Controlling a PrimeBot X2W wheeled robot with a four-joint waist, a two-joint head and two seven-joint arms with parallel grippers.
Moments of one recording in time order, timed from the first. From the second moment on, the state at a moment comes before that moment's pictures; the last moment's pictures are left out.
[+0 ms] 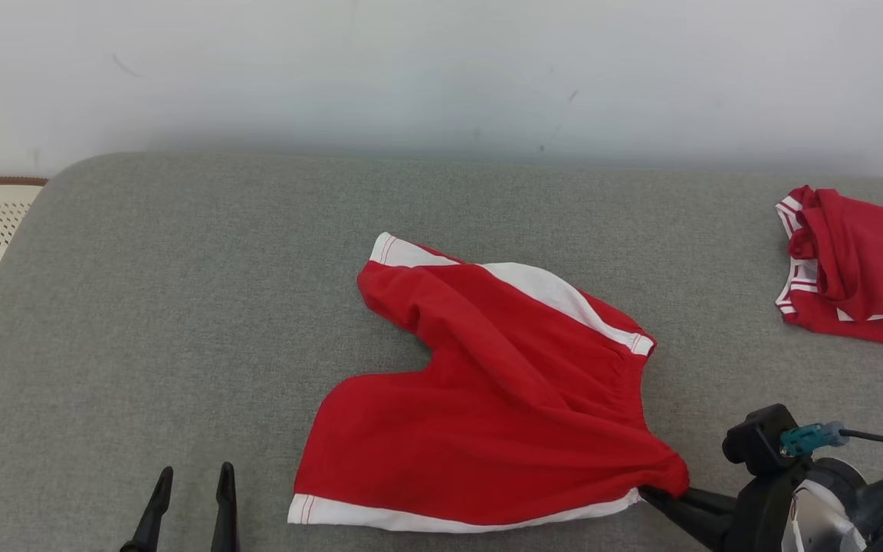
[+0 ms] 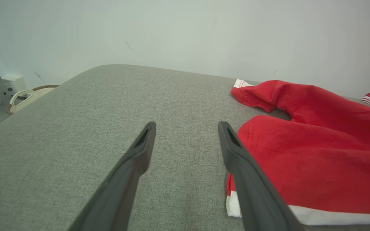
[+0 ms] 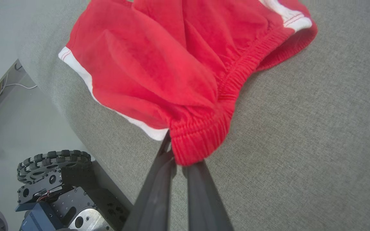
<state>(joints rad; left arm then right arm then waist) -0.02 0.05 0.01 0.10 -0.13 0.00 -0.26 -0.33 -0.84 0.97 -0.06 0.94 0.13 0.29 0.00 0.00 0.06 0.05</state>
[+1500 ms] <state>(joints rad) -0.02 0.05 0.02 0.09 -0.13 0.00 -0.26 -0.13 -0.71 0.70 0.07 0.85 0.13 0.06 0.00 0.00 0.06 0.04</state>
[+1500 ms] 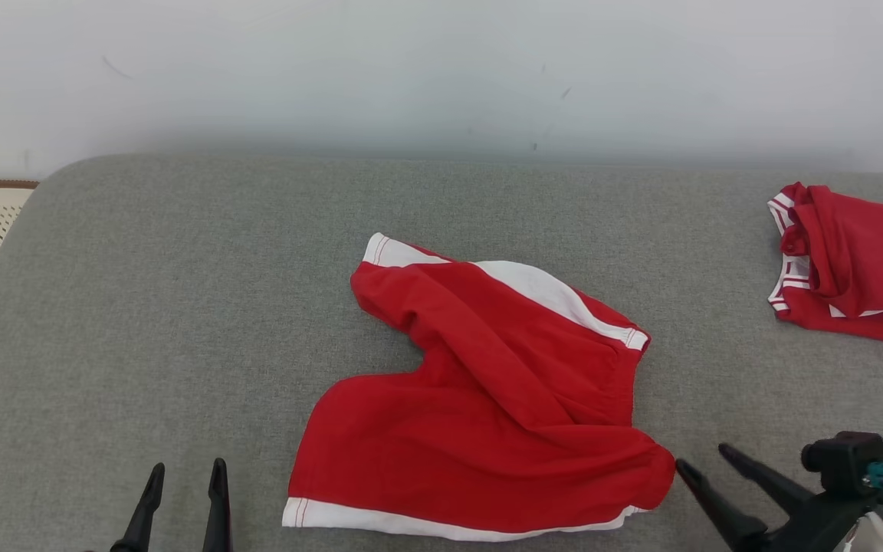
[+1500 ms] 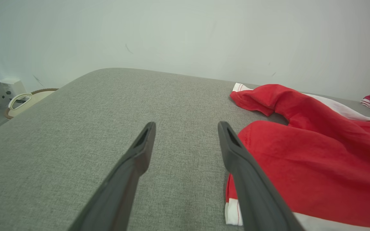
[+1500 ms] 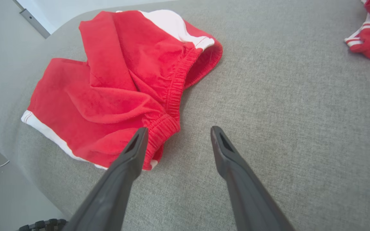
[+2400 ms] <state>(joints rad) 0.00 0.05 0.06 0.03 -0.09 0.01 -0.26 -0.04 -0.16 0.14 0.15 0.23 0.13 -0.26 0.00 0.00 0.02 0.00</state>
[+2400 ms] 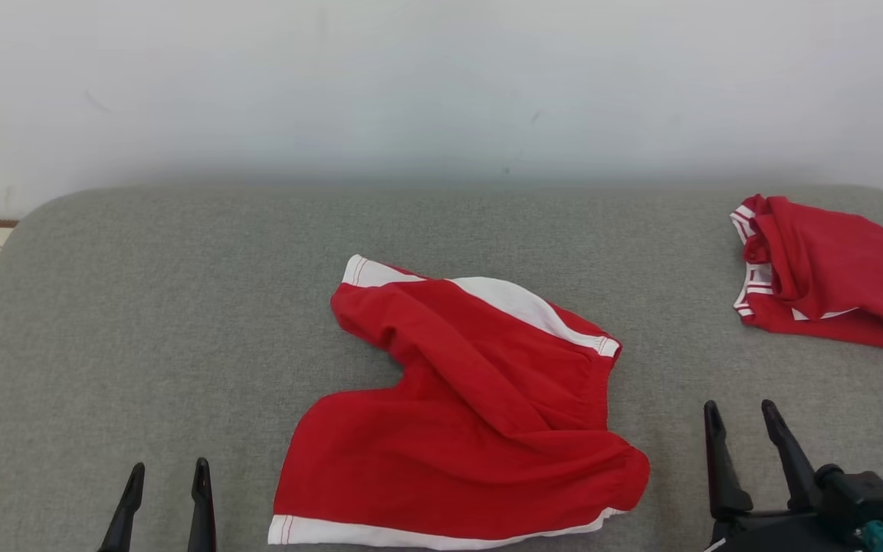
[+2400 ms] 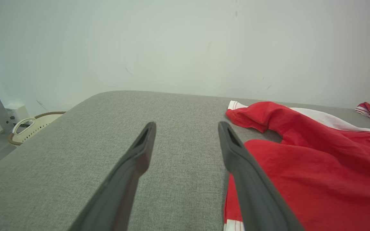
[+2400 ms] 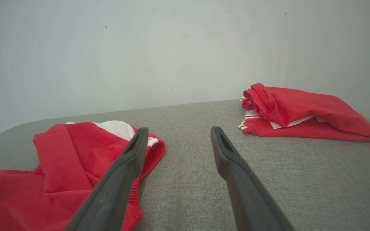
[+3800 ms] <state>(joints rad) 0.01 0.07 0.04 0.06 -0.03 0.00 -0.26 -0.03 -0.12 0.17 0.14 0.14 0.13 -0.26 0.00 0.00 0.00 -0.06</state>
